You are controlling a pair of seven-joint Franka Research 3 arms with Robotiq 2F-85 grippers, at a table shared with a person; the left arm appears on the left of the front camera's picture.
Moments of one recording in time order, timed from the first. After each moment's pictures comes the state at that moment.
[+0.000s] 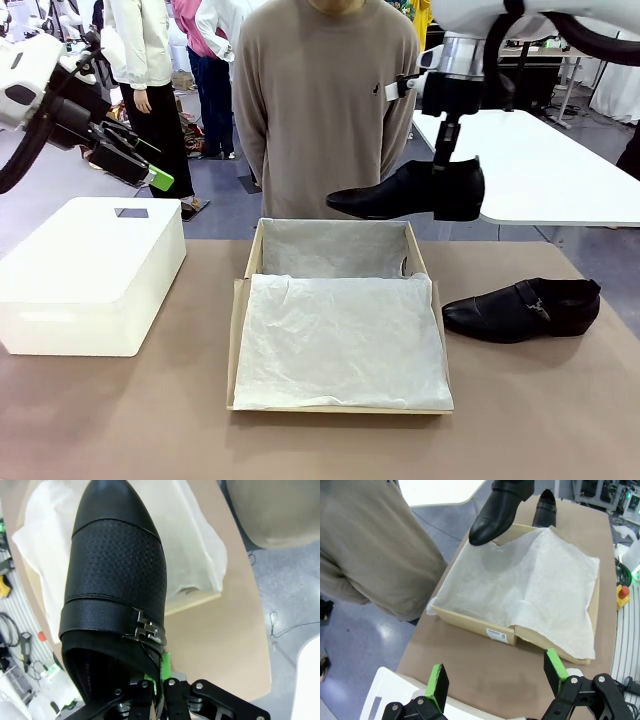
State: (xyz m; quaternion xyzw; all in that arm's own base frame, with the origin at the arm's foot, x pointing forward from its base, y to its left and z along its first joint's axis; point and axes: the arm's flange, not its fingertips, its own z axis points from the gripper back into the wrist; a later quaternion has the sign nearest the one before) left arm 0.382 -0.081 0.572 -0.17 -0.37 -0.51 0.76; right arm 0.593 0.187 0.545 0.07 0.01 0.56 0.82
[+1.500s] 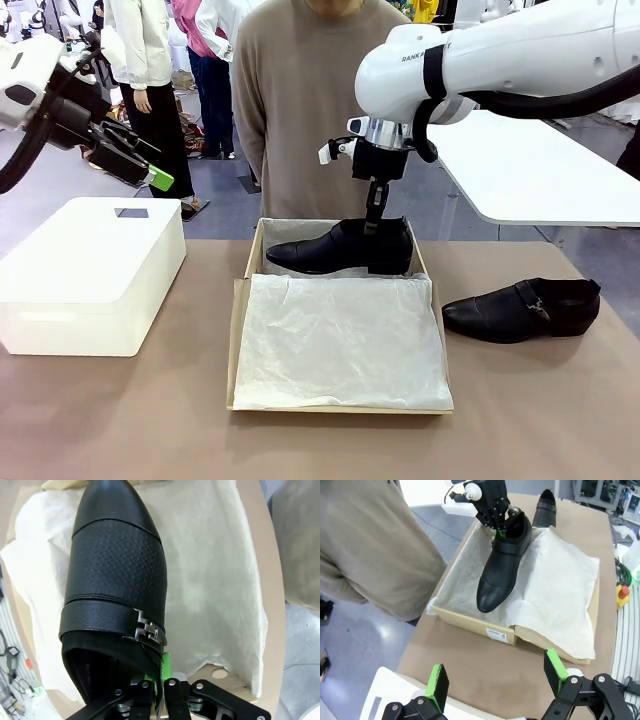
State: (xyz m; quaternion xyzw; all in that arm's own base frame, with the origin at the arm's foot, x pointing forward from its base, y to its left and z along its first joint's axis) left arm 0.382 -0.081 0.572 -0.17 -0.37 -0.51 0.76; right arm 0.580 0.282 0.438 0.09 0.00 0.63 0.77
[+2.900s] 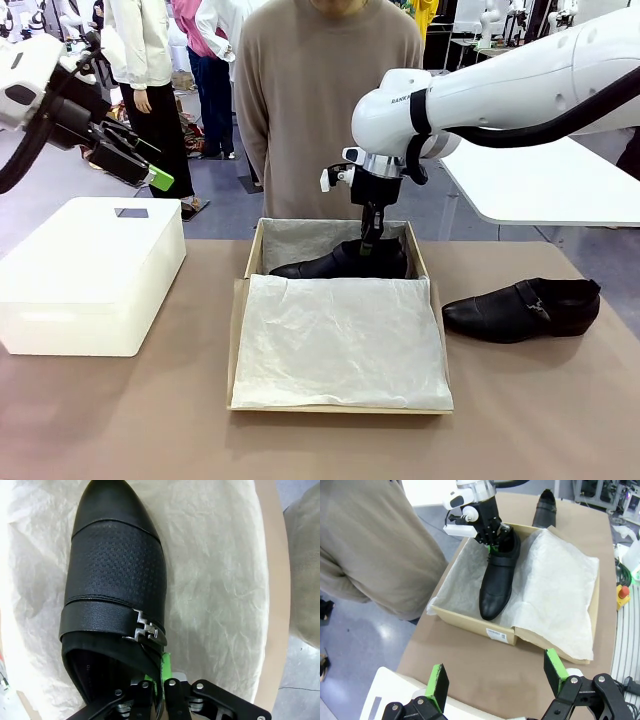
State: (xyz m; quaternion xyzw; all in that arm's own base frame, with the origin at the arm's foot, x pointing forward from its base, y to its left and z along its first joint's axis) left arm 0.382 -0.081 0.572 -0.17 -0.37 -0.51 0.76; right arm 0.610 0.280 0.377 0.10 -0.01 0.67 0.73
